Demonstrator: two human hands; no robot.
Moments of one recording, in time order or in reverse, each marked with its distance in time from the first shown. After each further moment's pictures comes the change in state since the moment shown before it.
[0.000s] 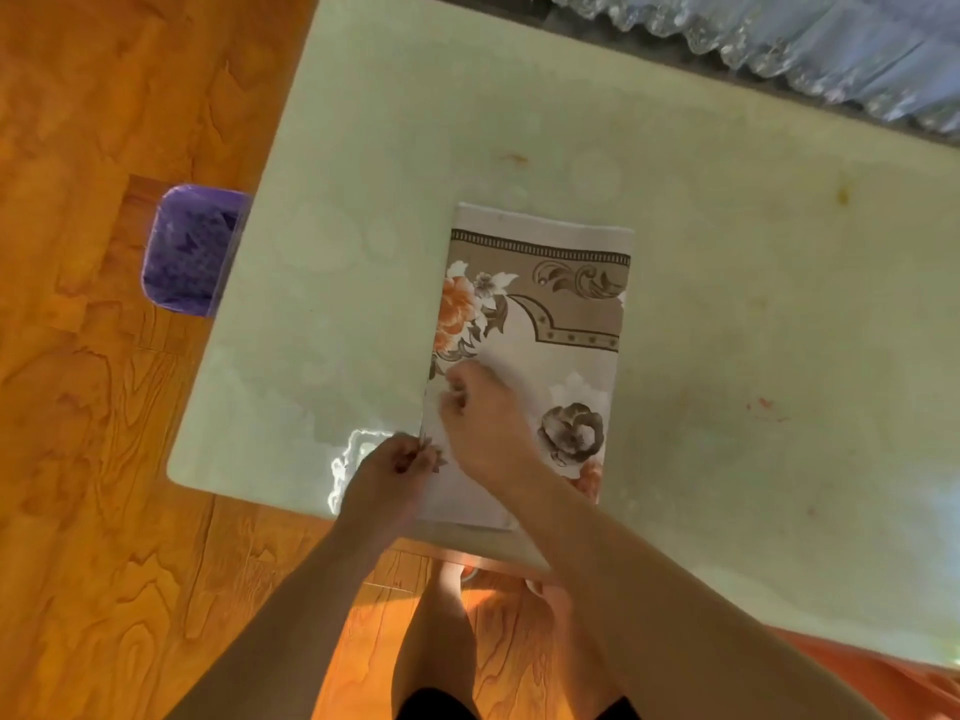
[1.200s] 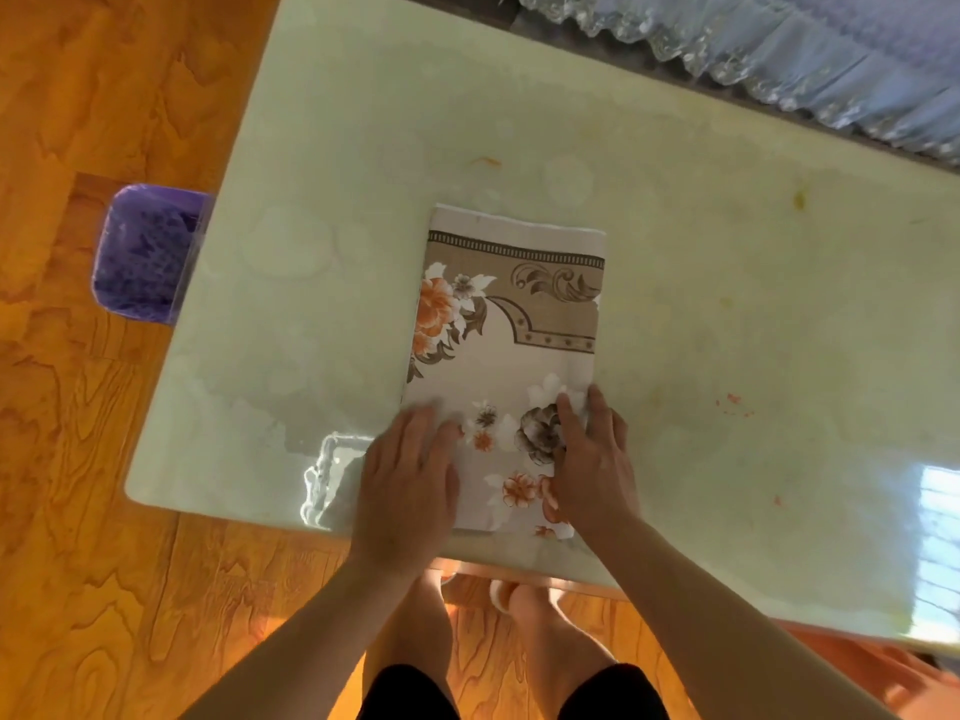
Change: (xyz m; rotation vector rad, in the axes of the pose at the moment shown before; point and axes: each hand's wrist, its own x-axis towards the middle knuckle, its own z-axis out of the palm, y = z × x) left_hand 0.002 -0.010 0.038 0.905 0.305 0.846; right_hand -0.042 0.110 -0.057 -0.553 0.109 0.123
